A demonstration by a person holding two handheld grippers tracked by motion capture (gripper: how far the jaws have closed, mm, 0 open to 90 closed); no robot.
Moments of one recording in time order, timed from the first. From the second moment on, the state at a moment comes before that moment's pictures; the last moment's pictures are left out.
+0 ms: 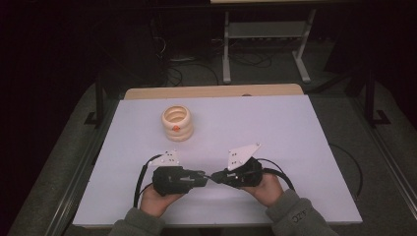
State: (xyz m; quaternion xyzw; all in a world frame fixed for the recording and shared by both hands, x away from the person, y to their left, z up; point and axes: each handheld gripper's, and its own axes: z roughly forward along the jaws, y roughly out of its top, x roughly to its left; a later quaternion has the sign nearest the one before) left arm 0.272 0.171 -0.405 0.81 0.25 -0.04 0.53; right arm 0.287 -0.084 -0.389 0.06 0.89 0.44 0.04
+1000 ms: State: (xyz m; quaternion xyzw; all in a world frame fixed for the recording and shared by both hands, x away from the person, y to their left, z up) left arm 0.269 0.181 -0.394 0.79 0.24 -0.04 0.56; right arm 0.285 -0.074 -0.403 0.05 0.91 0.40 0.04
